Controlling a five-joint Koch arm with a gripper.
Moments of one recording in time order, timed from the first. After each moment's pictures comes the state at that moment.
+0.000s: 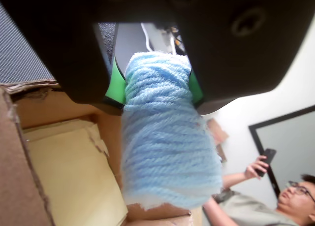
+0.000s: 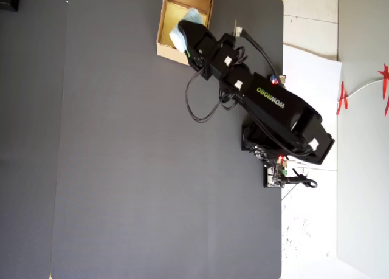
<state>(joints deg) 41.7 101.9 134.6 -9.2 83.3</state>
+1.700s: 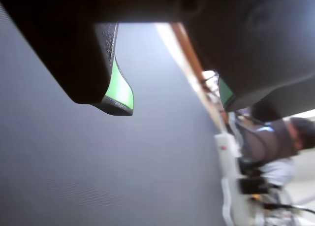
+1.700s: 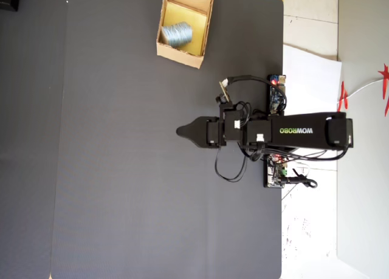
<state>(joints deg) -0.1 130.3 164.8 -5.7 92.8</state>
